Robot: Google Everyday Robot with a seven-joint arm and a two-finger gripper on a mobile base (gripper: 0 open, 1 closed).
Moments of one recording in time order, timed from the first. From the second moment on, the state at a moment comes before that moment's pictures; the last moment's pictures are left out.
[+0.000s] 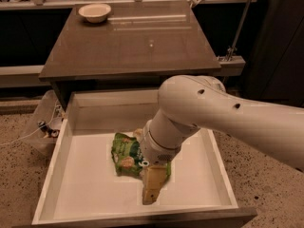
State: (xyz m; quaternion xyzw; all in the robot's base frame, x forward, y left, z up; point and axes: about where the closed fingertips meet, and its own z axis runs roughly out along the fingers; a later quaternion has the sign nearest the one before) arm 0.397 0.027 0.730 -0.75 0.63 0.15 0.16
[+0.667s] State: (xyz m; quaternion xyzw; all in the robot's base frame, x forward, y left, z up) arm 0.414 0.035 0.723 -0.74 0.62 0.18 0.18
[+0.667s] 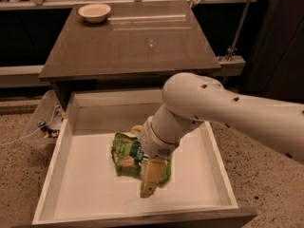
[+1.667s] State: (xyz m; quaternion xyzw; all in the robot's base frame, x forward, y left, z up) arm 0.432 0.025 0.708 -0.71 0.63 0.25 0.22
